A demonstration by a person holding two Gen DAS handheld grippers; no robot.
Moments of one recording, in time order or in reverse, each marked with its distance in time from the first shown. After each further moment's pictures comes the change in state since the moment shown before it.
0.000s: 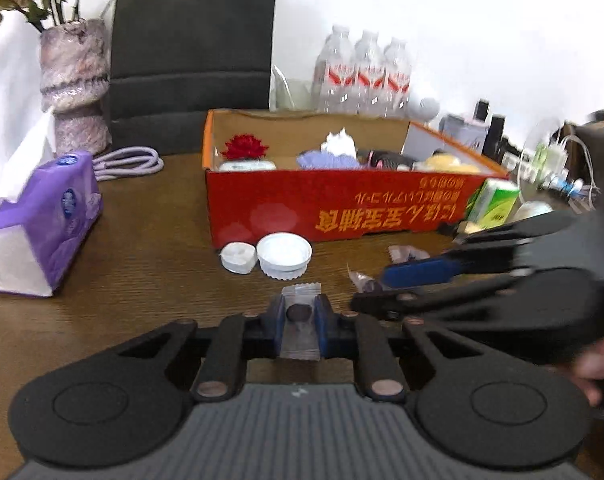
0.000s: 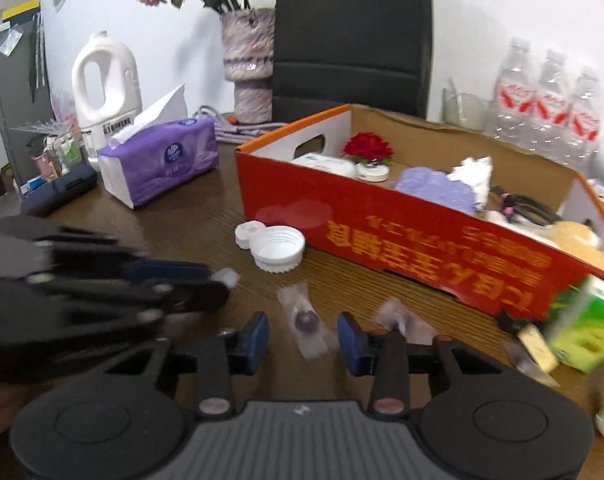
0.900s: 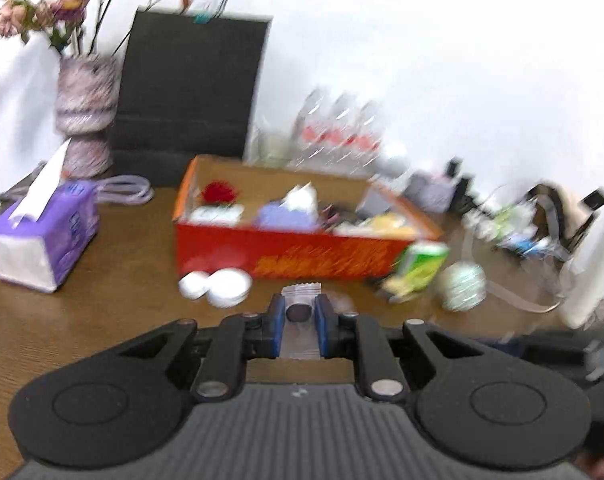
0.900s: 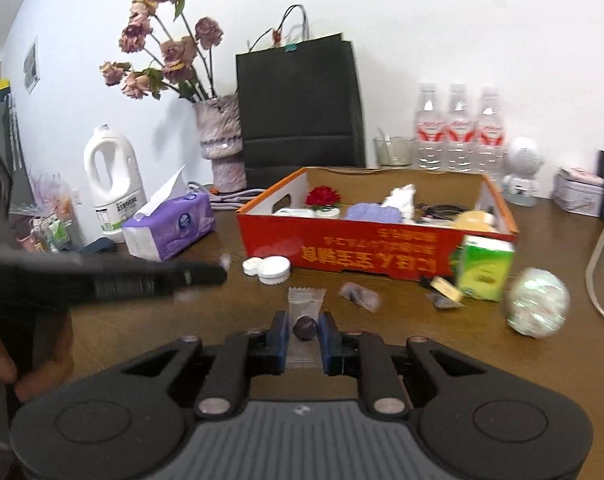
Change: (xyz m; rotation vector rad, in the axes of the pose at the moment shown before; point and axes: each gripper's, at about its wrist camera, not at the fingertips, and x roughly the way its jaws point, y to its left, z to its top) left arm -0.078 -0.056 0.021 -0.088 -0.111 -0.055; right arm -0.144 0.010 -0.053 0.183 -0.198 -0.077
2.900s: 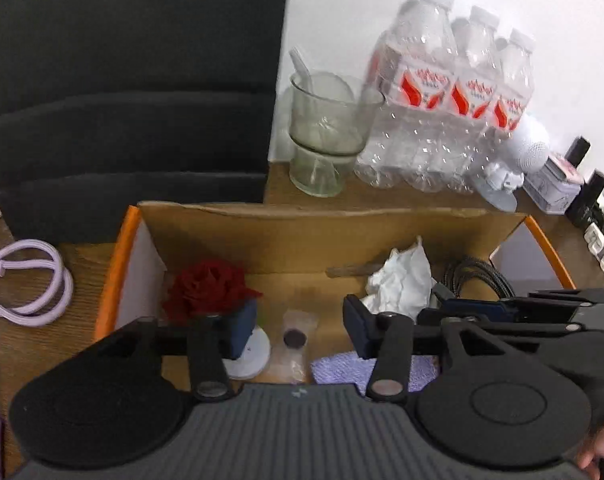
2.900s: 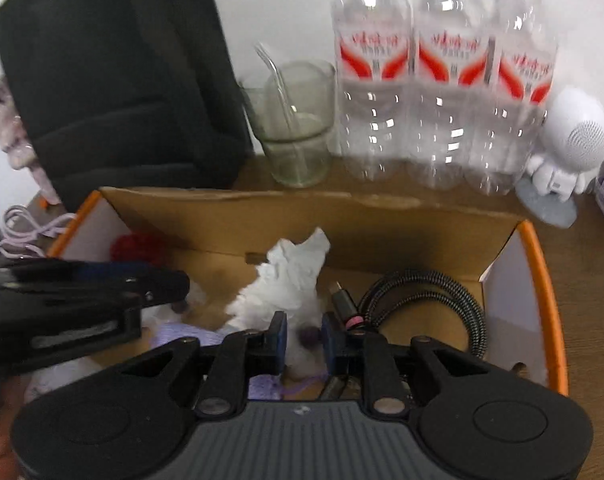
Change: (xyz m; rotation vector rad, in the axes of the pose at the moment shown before) left arm 0.322 0.077 0.144 -0.029 0.368 0.107; right arm 0.306 -0.147 0.175 0.135 0.375 -0.144
